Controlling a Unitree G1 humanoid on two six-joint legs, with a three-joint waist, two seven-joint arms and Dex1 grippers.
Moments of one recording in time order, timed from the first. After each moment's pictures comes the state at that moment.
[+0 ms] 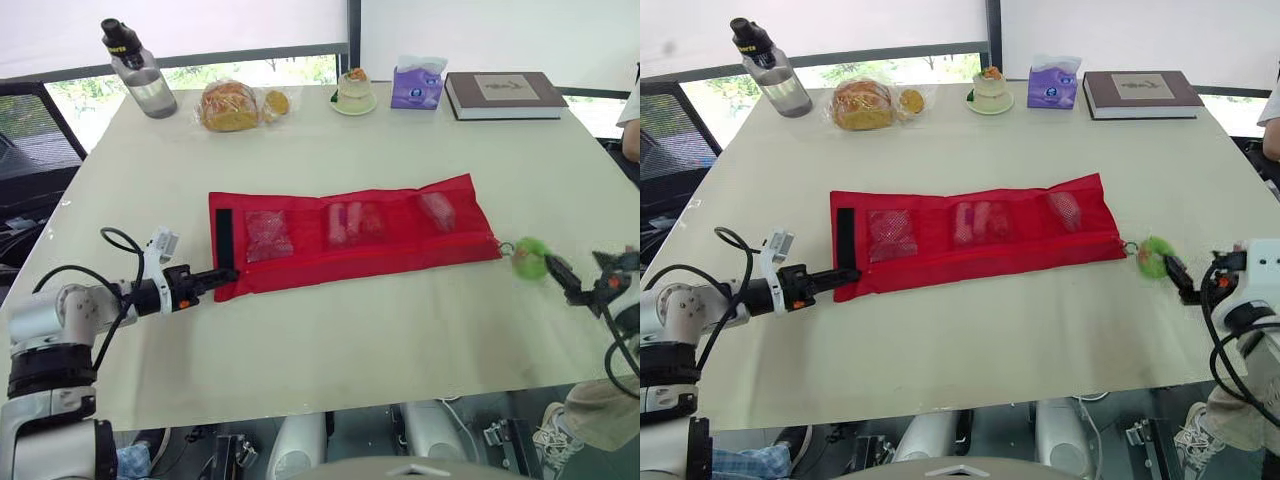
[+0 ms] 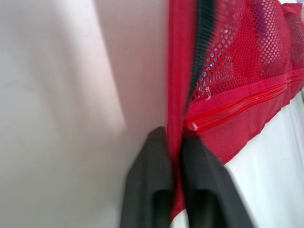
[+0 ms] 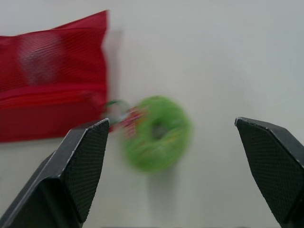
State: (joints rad) left arm -0.32 0.84 0.32 0.25 -0.69 1.17 -0.89; right arm 0.14 -0.49 -0.57 -0.56 0.68 0.87 0.32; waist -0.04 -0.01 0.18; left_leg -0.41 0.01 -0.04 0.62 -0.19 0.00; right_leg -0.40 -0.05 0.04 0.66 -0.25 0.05
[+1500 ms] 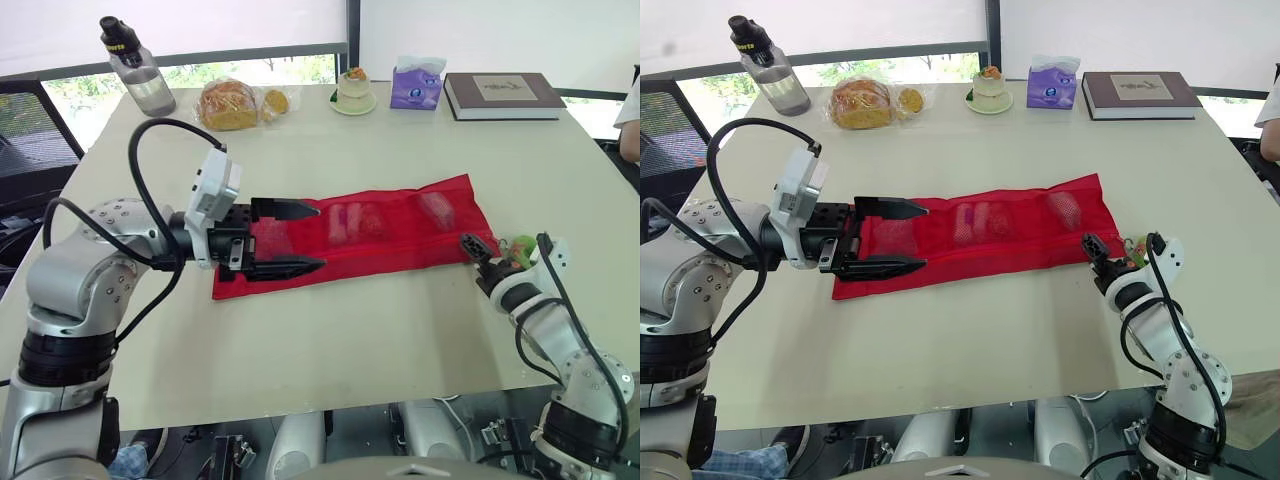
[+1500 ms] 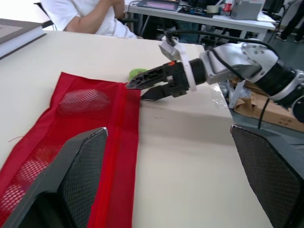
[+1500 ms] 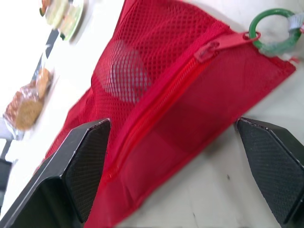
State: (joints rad) left arm -0.47 0.87 0.12 -0.33 -0.77 0.71 -1.23; right arm -0.16 -0.05 -0.44 -0.37 1.22 0.87 -0.43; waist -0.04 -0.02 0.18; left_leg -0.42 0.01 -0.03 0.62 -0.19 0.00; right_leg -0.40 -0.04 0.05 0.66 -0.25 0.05
